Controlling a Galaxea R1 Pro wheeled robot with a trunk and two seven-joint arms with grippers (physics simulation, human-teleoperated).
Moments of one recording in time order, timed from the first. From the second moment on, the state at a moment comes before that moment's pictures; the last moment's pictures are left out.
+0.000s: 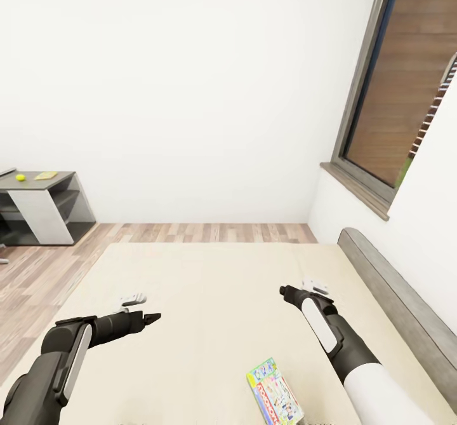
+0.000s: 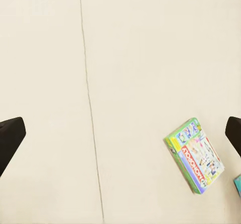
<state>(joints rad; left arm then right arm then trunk) -0.36 0.09 0.23 -1.32 -0.02 0.92 -0.58 -0.61 -0.02 0.16 -0.90 -0.63 0.46 -0.40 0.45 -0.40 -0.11</state>
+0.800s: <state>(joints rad) -0.36 0.09 0.23 -1.32 -0.02 0.92 -0.58 -0.61 -0.02 0.16 -0.90 -0.63 0.46 -0.40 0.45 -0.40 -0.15</state>
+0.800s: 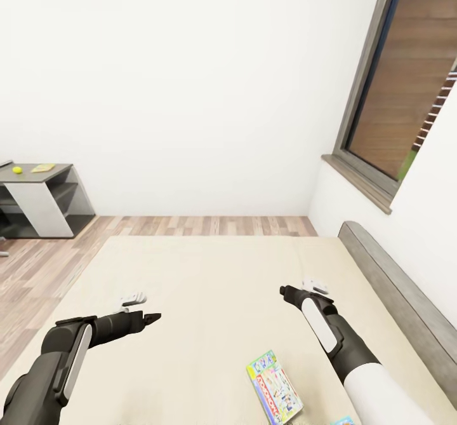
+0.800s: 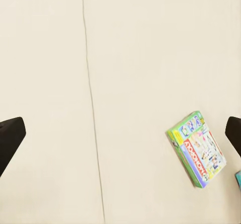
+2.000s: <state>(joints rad) -0.36 0.09 0.20 -1.32 -0.02 0.92 -0.58 -0.61 -0.03 0.16 -0.90 -0.63 0.49 -0.40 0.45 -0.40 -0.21</state>
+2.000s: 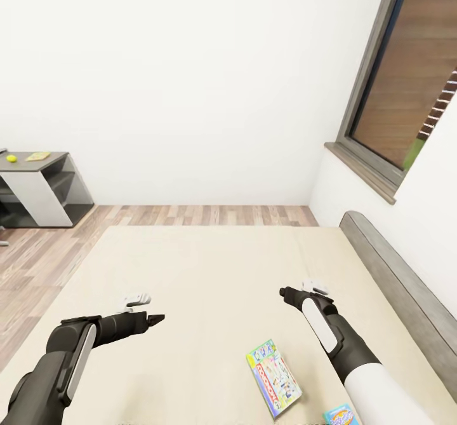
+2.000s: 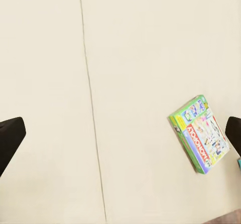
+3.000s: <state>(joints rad) -0.36 0.09 0.20 -1.32 -0.03 0.92 -0.58 -0.61 -0.03 0.16 -0.90 -0.63 0.49 -0.40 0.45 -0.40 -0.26</state>
